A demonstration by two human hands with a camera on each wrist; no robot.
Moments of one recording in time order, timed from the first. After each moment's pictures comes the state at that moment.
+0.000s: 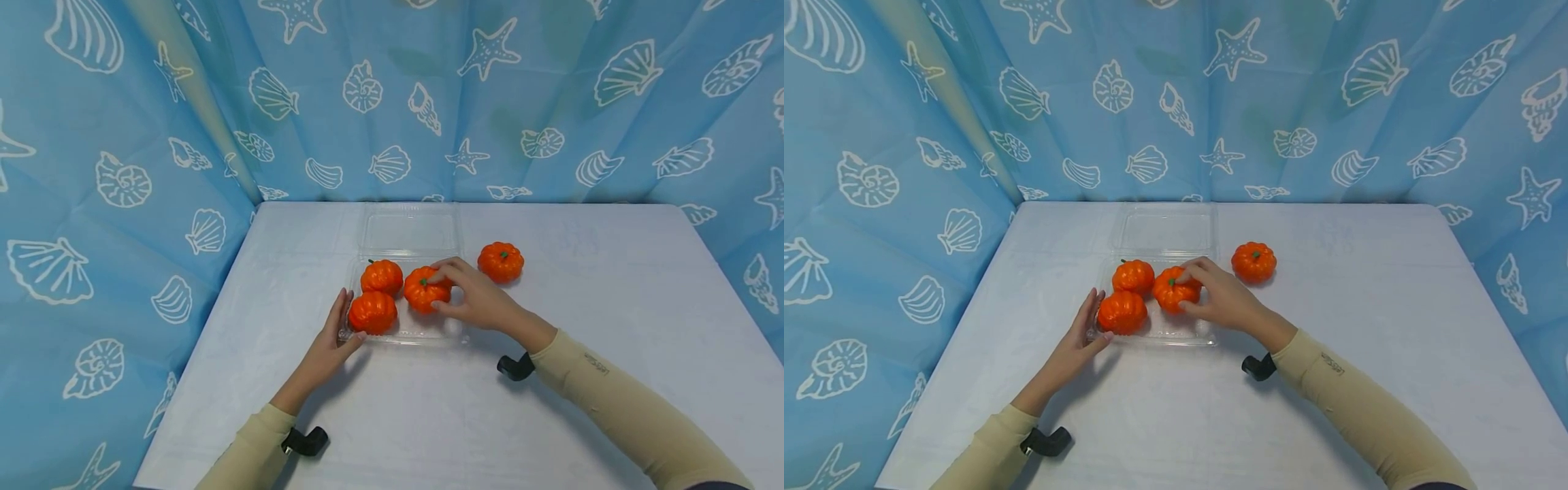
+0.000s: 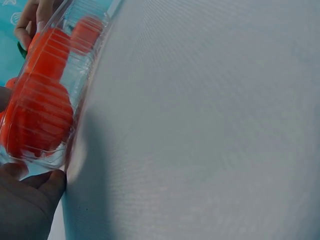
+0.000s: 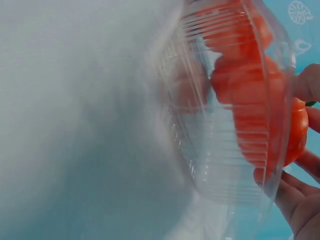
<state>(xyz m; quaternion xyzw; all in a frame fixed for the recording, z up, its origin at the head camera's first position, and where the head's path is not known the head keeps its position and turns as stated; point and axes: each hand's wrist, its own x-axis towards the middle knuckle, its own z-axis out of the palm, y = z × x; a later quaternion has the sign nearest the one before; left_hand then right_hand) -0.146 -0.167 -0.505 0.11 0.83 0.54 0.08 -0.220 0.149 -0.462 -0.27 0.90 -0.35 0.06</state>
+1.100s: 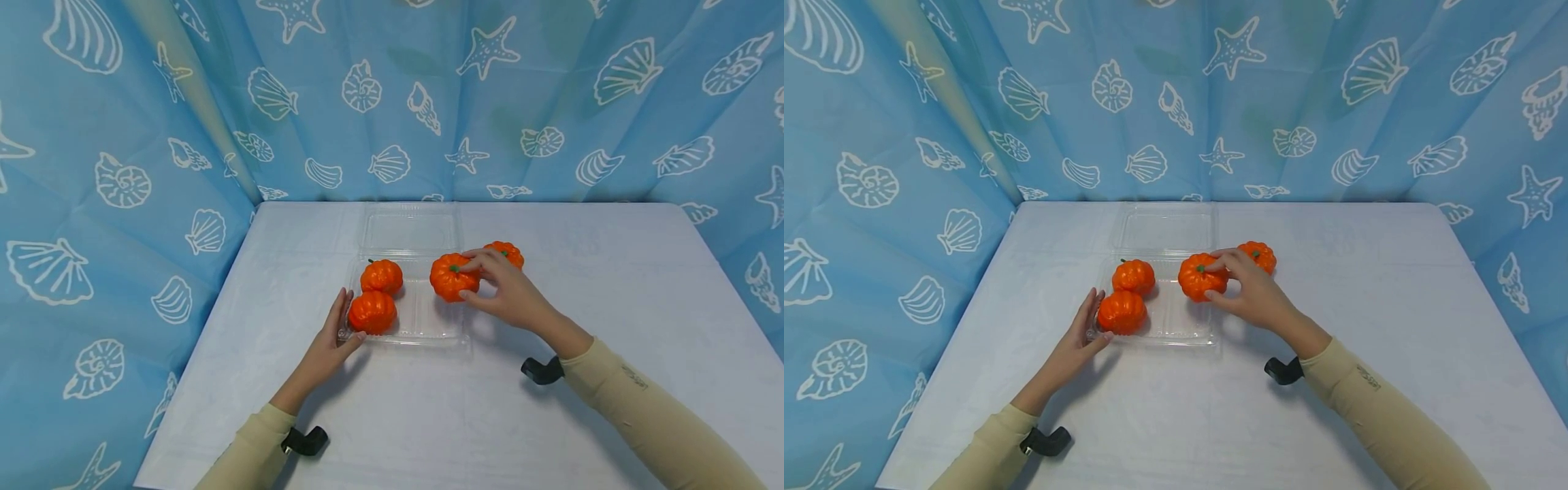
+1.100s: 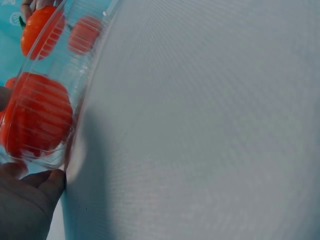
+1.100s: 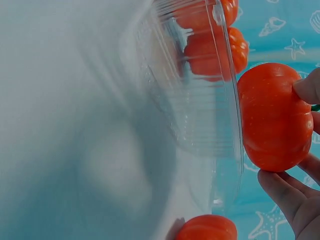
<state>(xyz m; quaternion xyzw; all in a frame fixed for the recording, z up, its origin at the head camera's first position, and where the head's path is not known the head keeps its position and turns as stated) -0.147 -0.166 -0.506 0.11 0.83 0.54 0.09 -0.210 0.190 -0.451 -0.25 0.88 -0.41 -0.02</state>
